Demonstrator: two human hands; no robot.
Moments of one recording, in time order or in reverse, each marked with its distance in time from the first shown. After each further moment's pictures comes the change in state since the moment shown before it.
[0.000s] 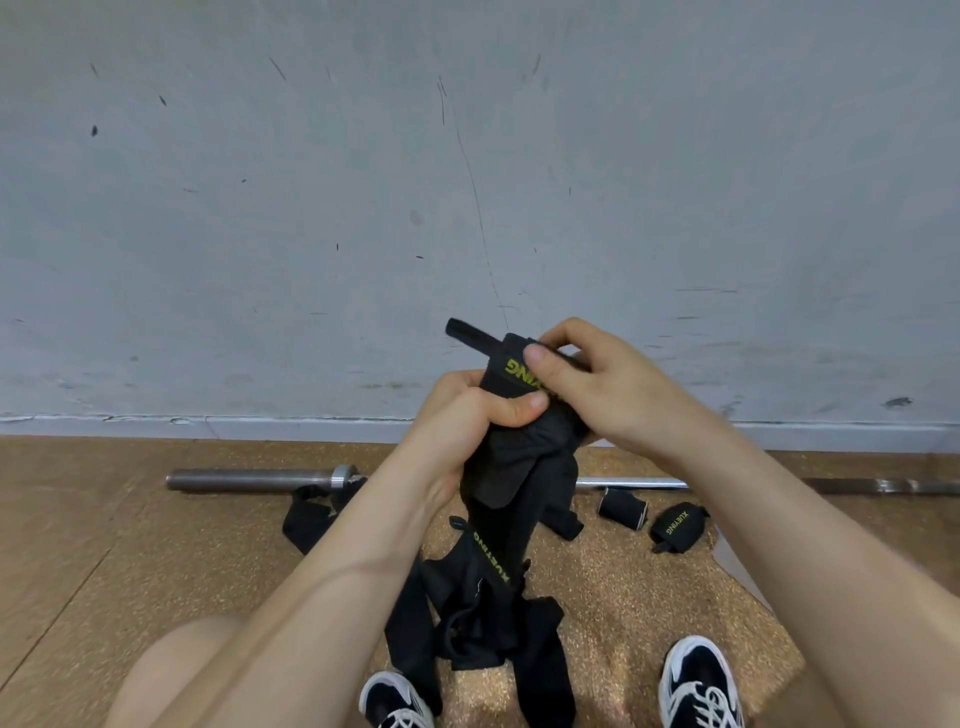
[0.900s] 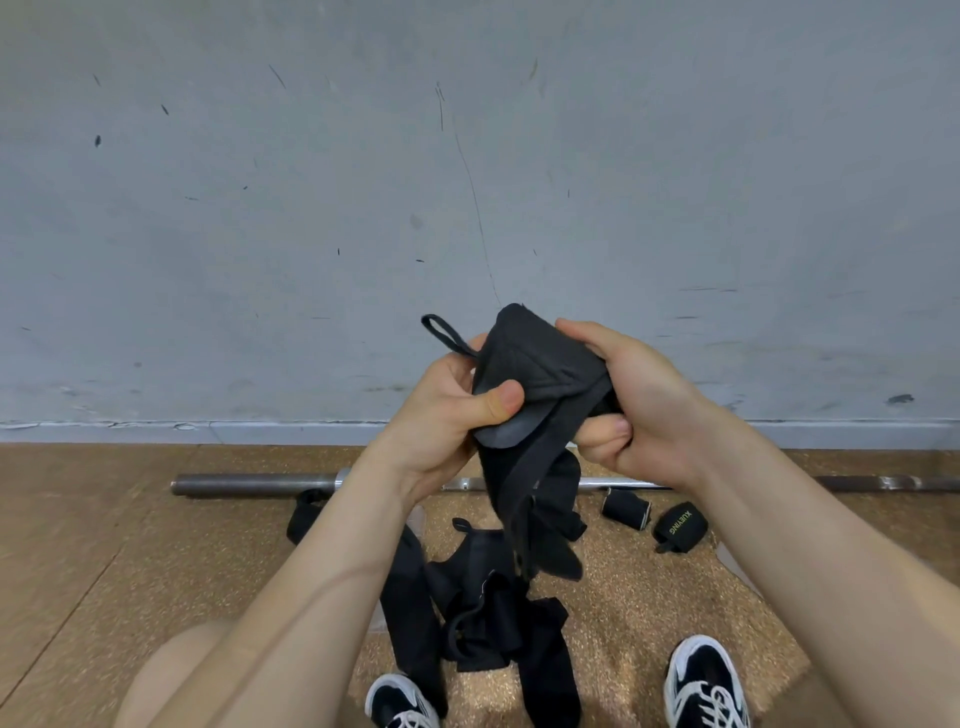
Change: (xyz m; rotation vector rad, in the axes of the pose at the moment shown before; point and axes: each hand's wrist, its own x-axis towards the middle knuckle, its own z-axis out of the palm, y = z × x) left_hand 0.005 0.000 -0.017 -0.157 -0.277 0.223; right_hand -0.009 -0.010 -0.007 0.826 -0.214 0.399
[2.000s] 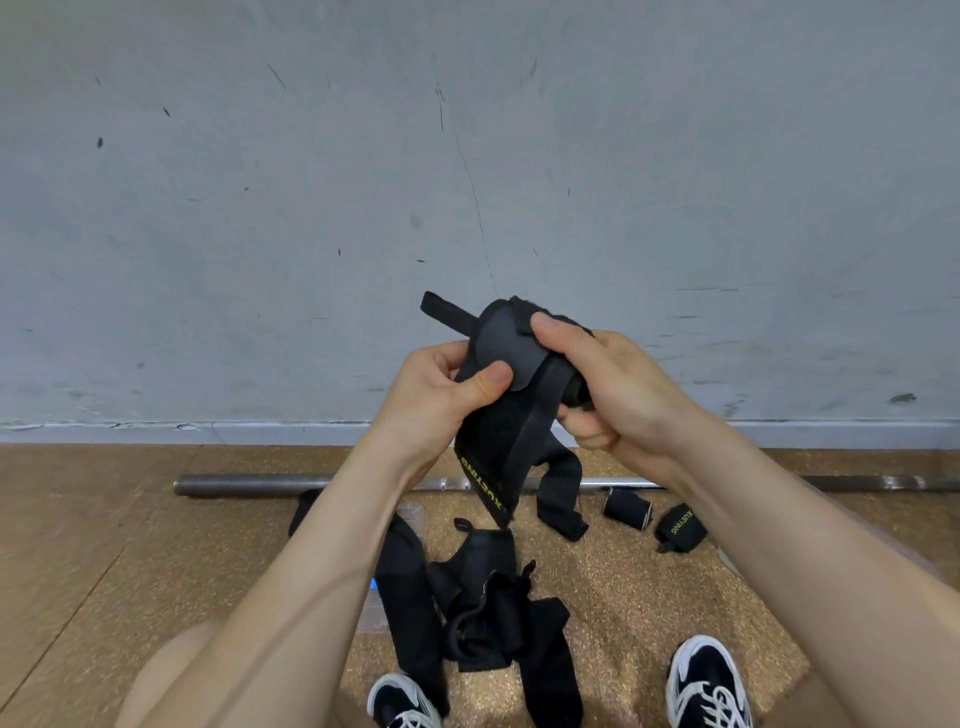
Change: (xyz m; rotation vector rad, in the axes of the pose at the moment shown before) left_hand -0.002 0.009 -0.007 0.288 0.214 0.039; right_hand 0.001 0.004 0.006 -0.317 0.016 -0.295
